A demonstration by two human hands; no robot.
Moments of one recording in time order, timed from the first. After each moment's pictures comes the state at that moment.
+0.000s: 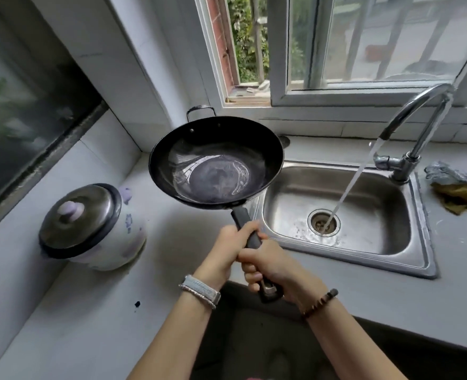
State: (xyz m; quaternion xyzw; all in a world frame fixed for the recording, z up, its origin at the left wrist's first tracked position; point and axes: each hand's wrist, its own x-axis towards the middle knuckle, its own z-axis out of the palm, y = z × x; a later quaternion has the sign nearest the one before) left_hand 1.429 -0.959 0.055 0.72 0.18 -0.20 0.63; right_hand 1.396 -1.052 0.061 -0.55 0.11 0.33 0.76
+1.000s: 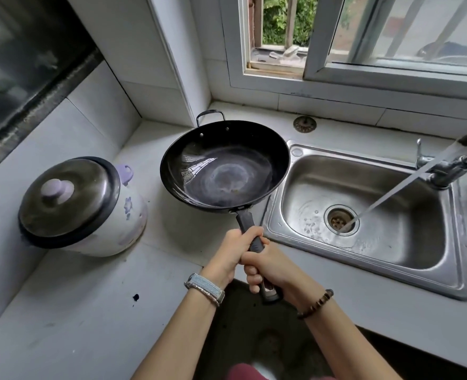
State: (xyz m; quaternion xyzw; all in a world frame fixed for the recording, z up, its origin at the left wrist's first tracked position) left_hand 1.470 -0.906 -0.011 0.66 0.22 -0.26 0.67; right_hand 1.448 -1.003 -0.001 -0.58 0.14 0.39 0.70
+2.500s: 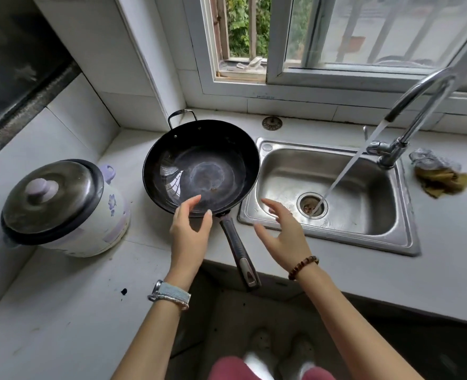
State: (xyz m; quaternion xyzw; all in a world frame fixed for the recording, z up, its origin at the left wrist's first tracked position) left_hand 1.419 -0.869 0.000 0.85 0.07 0.08 0.51; right_hand 1.405 -1.064 -0.016 -0.86 0.01 -0.04 0.51
